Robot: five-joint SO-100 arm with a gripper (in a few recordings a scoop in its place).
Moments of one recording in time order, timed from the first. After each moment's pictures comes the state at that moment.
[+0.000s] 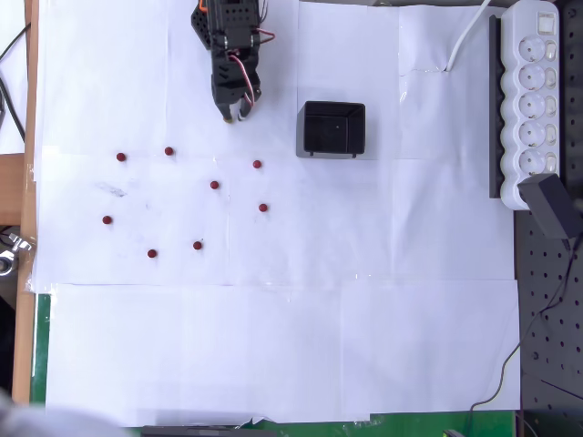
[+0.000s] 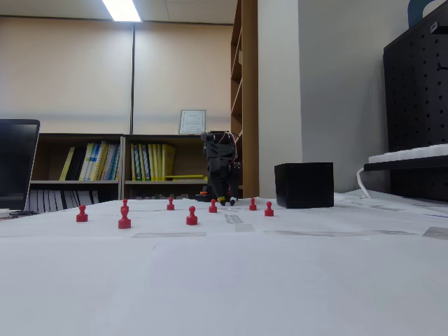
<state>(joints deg) -7.7 23.3 5.2 38.8 -80.3</state>
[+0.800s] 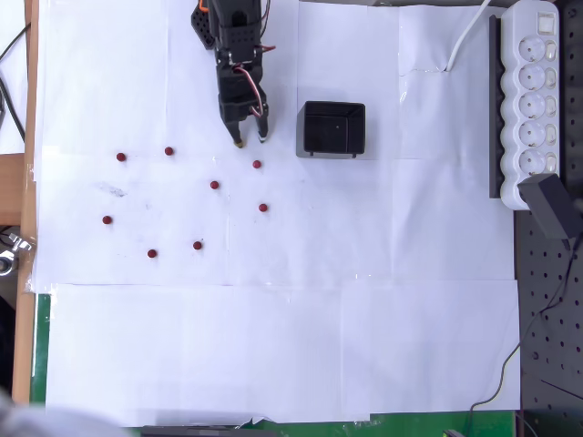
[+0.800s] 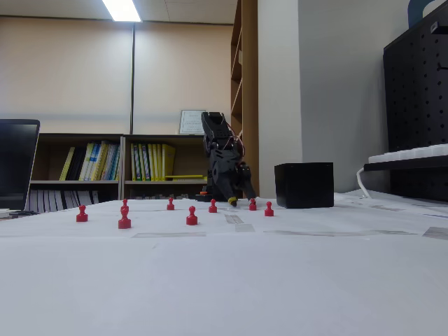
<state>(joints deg) -11.7 50.4 3.0 -1.0 -80.7</state>
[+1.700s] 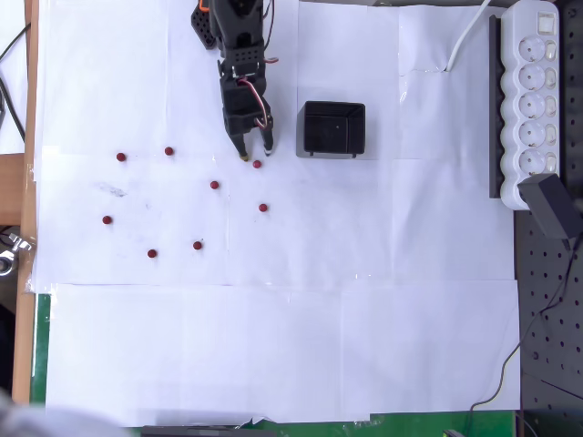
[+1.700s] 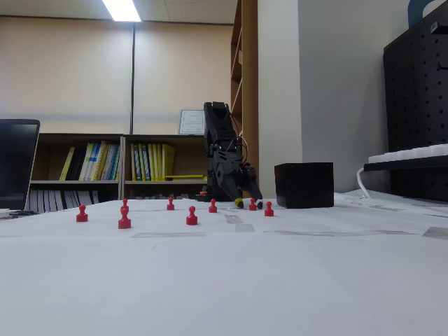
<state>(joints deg) -13.7 72.9 14.2 -15.6 -81.7</state>
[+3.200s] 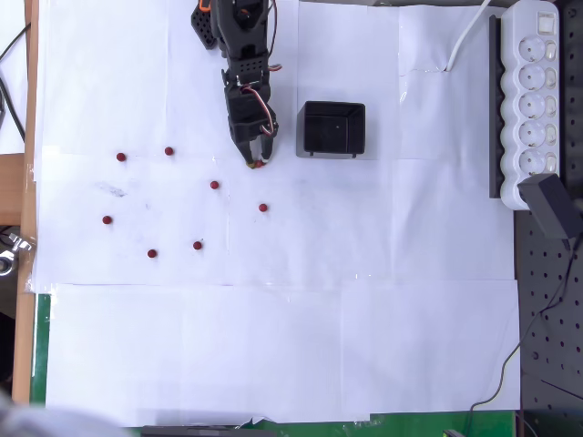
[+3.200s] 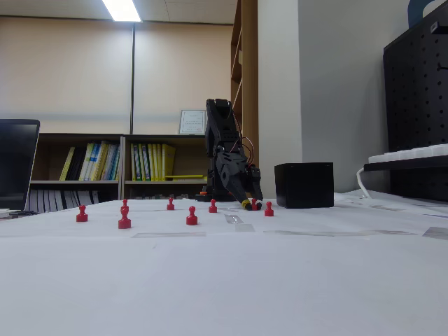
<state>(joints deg) -13.4 79.2 17.1 -19.9 -82.0</state>
